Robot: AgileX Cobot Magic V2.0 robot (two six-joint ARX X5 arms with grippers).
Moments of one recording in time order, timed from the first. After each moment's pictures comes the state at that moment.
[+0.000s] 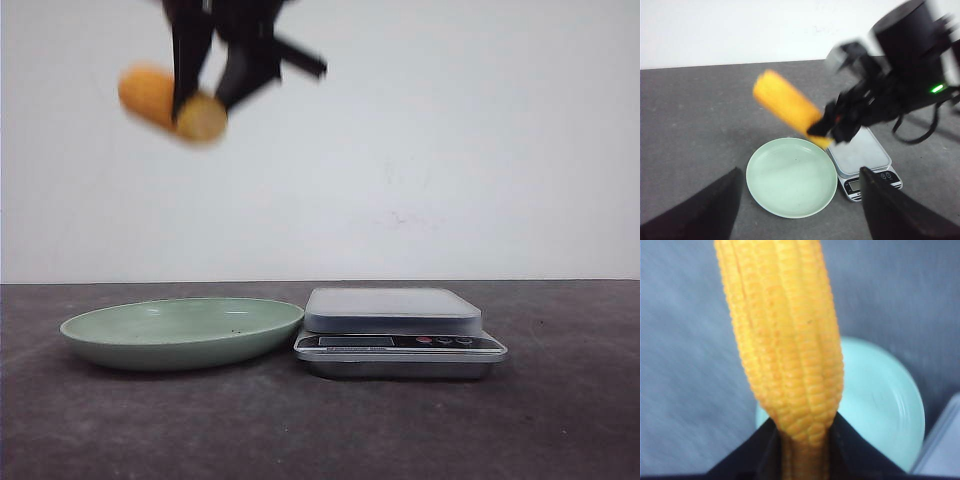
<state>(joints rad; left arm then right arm) -0.77 0.59 1.25 -1.03 -0.31 -0.27 0.86 1.94 1.82 -0.72 -0.01 0.36</state>
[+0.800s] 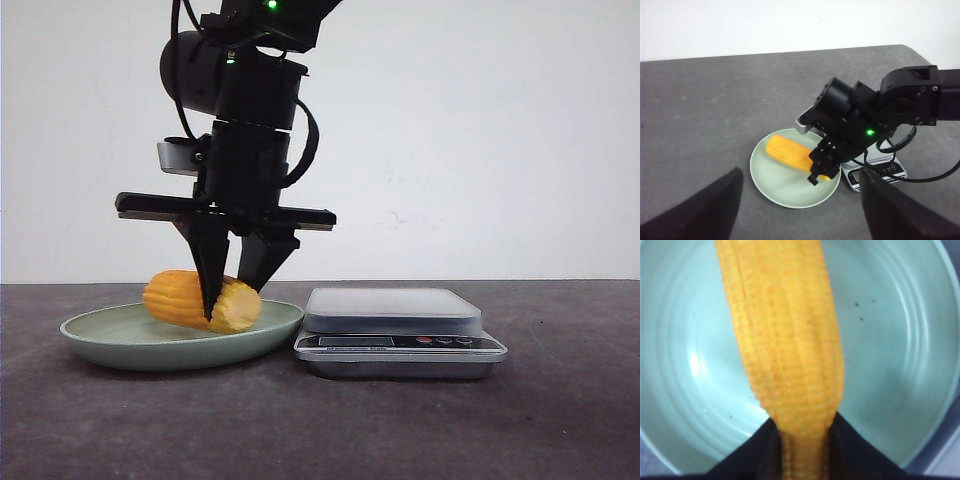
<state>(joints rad) -0.77 0.59 1.25 -1.06 -0.31 -0.27 0.84 2.18 1.82 -0.83 0.03 0.36</state>
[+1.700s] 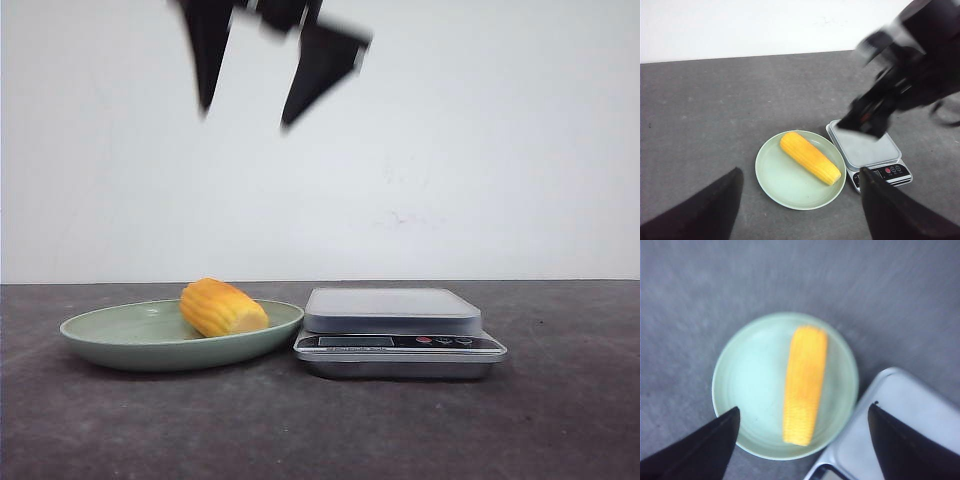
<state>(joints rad) -0.77 0.59 1.25 -1.06 -0.34 -0.27 0.85 1.78 1.82 -0.87 0.11 0.24</state>
